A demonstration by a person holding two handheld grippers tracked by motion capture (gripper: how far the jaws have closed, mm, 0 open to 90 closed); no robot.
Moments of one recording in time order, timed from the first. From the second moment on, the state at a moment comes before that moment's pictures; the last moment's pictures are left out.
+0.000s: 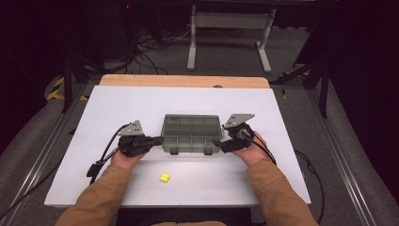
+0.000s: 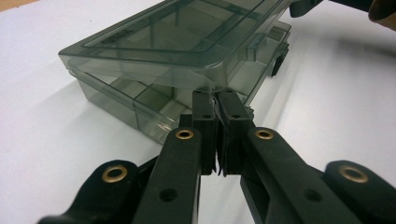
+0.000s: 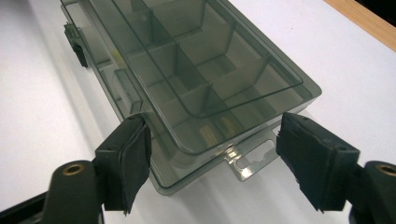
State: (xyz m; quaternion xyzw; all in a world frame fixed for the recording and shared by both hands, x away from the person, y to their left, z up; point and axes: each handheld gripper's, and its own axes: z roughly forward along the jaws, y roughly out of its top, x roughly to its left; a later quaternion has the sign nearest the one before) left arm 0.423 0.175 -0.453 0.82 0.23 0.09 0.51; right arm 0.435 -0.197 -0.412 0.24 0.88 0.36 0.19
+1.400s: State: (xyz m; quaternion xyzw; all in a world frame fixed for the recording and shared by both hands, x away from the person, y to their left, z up) left arm 0.401 0.210 -0.443 0.80 0.23 0.10 0.54; right arm 0.469 -0.188 -0.369 0.25 0.86 0.41 0.19
